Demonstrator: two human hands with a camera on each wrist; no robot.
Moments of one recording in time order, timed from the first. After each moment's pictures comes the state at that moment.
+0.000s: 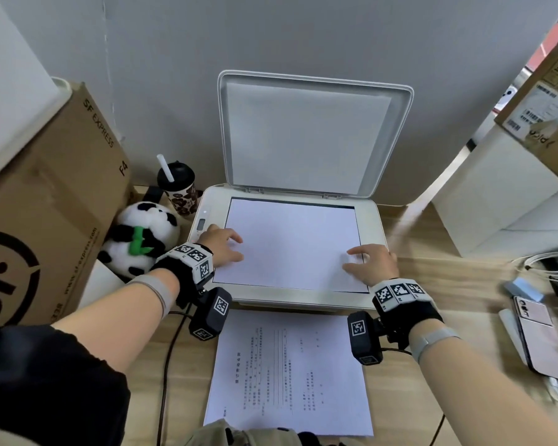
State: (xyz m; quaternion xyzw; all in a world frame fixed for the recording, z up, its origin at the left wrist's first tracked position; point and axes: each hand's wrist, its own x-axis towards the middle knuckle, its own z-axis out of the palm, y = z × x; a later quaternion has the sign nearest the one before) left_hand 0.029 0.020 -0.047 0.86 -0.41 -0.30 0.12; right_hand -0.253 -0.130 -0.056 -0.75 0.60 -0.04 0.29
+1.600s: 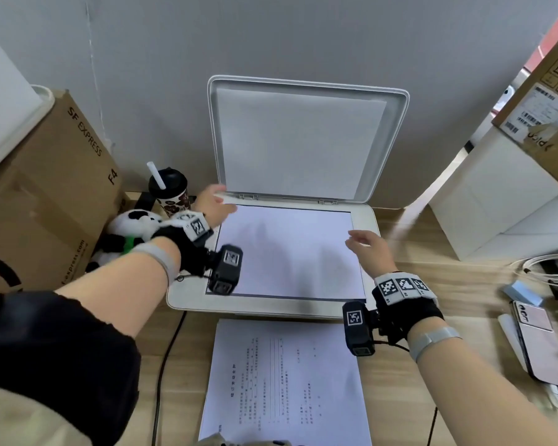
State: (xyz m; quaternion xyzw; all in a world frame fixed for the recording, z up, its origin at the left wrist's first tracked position) left_hand 0.056 -0.041 -0.011 0.83 -0.30 -0.27 0.39; right_hand -0.234 -0.151 -0.037 -0.66 0.55 -0.21 0.47
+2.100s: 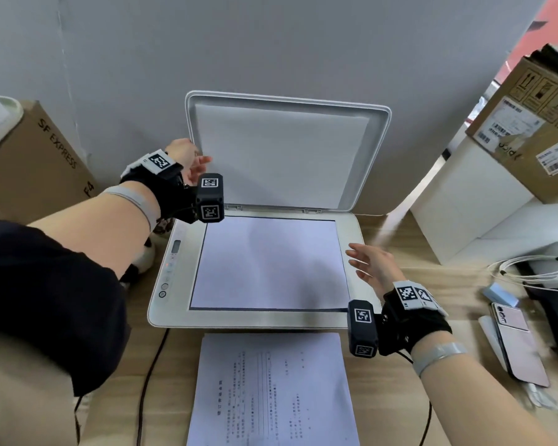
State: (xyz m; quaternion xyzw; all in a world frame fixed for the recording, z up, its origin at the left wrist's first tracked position) left_hand 0.100 -0.097 0.063 0.69 -0.10 -0.35 0.62; right_hand -0.260 -0.158 -0.024 -0.43 0.58 -0.27 0.64
